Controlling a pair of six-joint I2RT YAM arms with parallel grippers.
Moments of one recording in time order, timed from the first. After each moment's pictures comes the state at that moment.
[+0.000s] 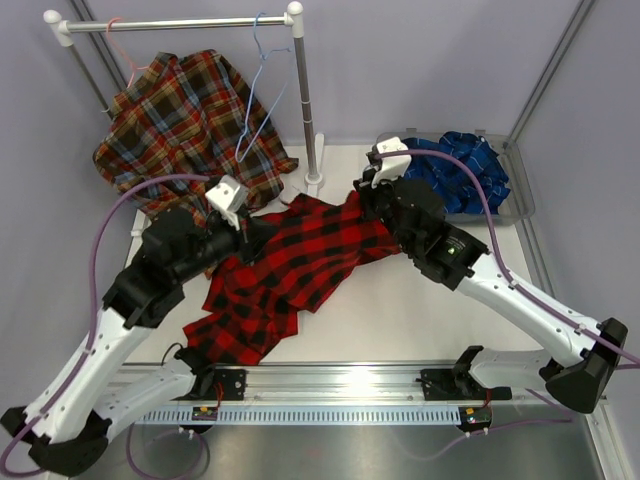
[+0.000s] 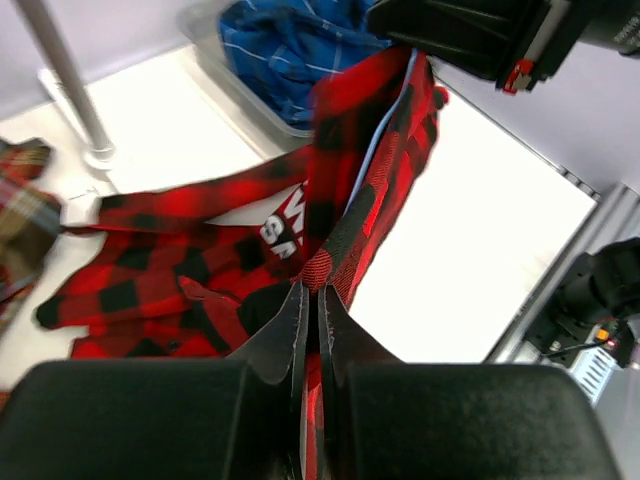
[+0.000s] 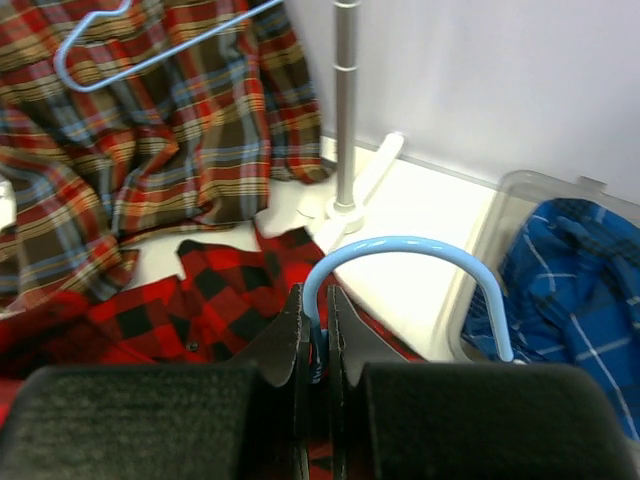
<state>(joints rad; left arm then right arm) -0.62 0.84 1.12 -0.49 0.22 -0.15 0.83 1.21 1.22 -0.11 0.39 0.04</state>
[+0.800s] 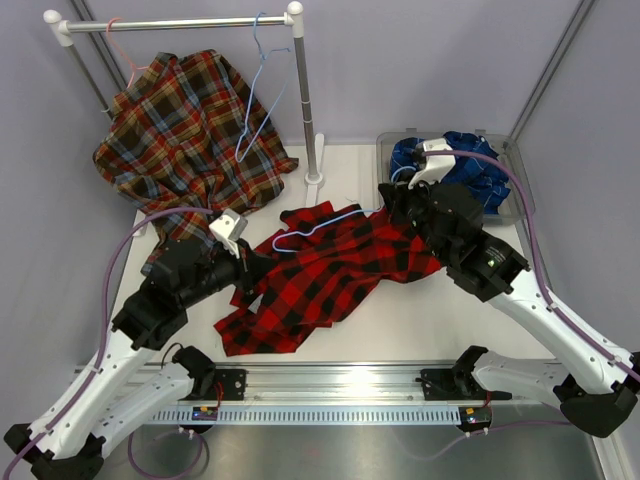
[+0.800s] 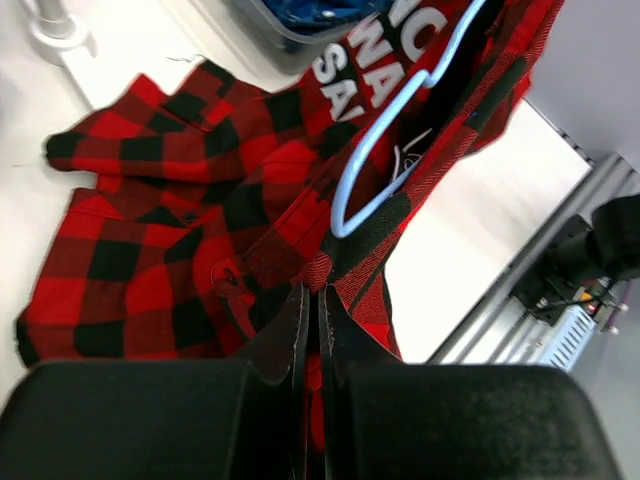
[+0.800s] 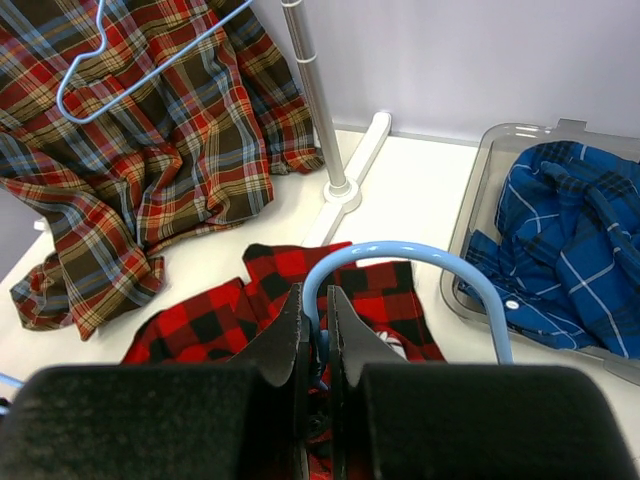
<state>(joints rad) -0.61 0.63 0.83 -0.48 0.21 -0.26 0.78 1.05 1.22 -0.29 0.39 0.21</state>
